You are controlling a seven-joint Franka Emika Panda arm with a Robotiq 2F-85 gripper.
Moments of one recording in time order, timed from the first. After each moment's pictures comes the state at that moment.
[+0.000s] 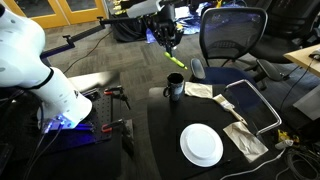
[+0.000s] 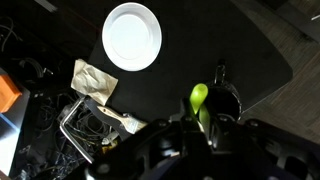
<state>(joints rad) 0.06 -0.24 0.06 -2.49 -0.45 2.28 -0.19</state>
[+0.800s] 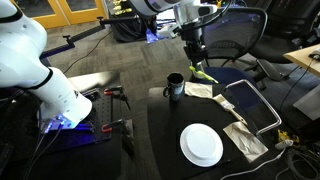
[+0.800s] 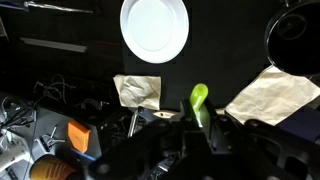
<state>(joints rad) 0.00 0.09 0.03 -2.27 -0.69 2.40 0.42</state>
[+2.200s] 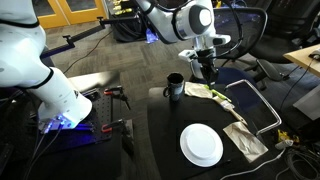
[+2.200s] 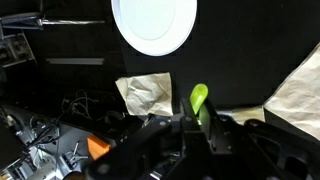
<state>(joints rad) 0.04 0.47 -0.05 -1.99 -0.84 2.41 0.70</state>
